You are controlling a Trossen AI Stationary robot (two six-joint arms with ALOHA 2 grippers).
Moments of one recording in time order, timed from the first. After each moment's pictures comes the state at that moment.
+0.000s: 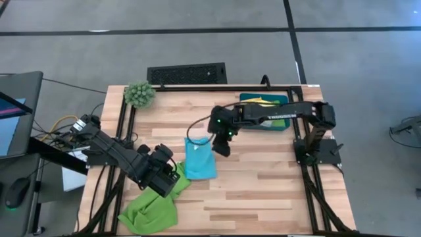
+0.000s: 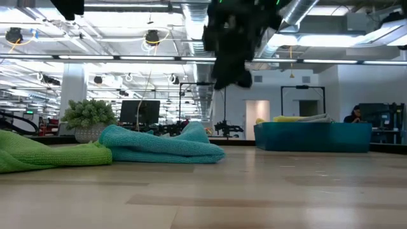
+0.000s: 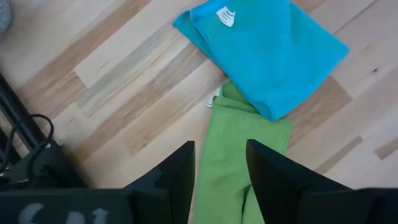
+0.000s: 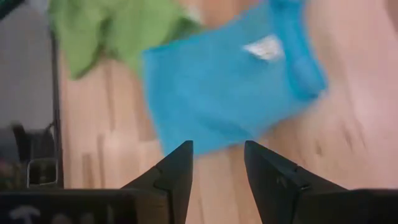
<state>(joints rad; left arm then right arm) -0.58 1.62 1.57 -1.55 -0.40 -1.49 -0.11 1.80 1.41 -0.63 -0.41 0.16</state>
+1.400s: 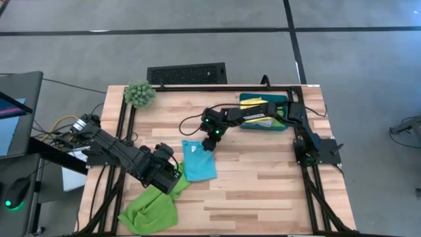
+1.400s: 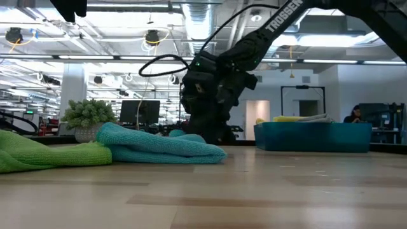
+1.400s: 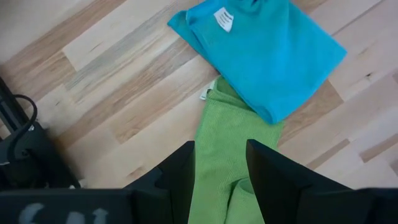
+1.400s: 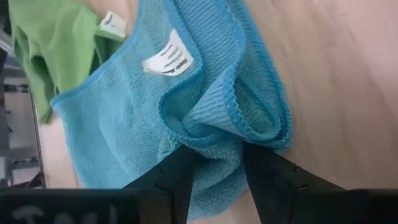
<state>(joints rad) -0.55 1.62 1.57 -1.52 -0.35 -1.53 -0.22 2.17 1.41 -0.33 -0.59 0.35</state>
